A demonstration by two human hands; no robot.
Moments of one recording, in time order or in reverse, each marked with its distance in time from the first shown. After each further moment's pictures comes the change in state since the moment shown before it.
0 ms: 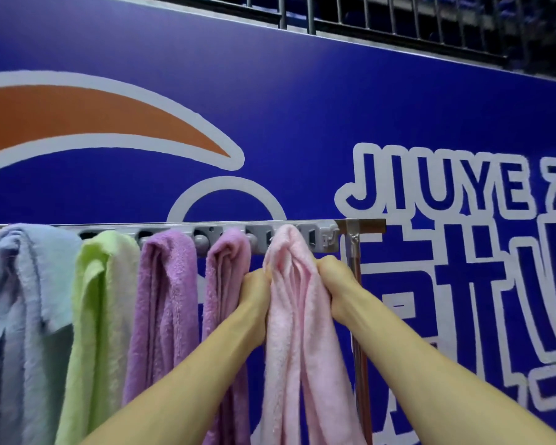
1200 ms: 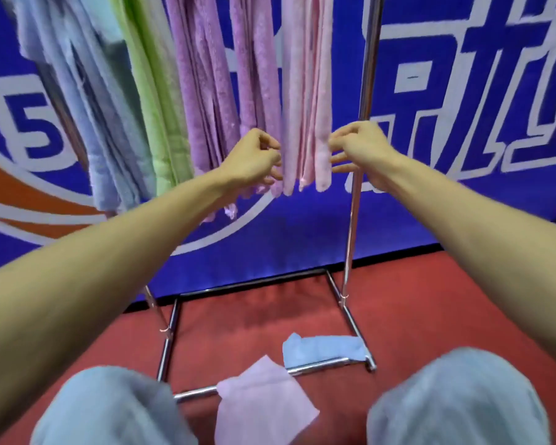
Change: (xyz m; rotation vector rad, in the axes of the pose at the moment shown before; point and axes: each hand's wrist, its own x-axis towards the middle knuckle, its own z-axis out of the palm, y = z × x) left_hand -0.173 -0.089 -0.102 0.524 -0.279 -0.025; right_hand -0.175 0.132 -0.032 -0.420 -0.008 -0.056
